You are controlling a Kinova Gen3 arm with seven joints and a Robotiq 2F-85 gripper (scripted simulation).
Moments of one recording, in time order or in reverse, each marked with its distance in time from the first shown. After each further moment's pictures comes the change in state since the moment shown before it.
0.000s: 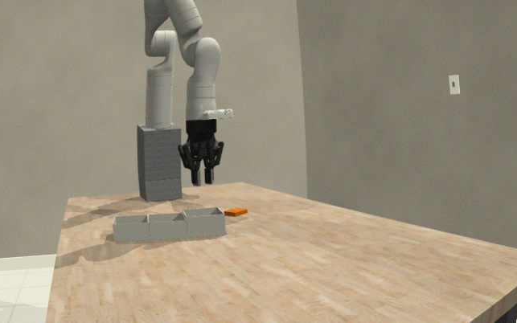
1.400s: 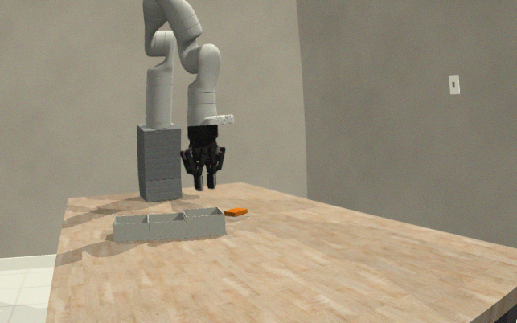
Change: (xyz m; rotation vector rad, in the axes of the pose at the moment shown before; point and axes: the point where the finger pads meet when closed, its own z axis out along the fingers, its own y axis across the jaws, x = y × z) arm -0.004 -0.012 0.014 0.003 0.025 0.005
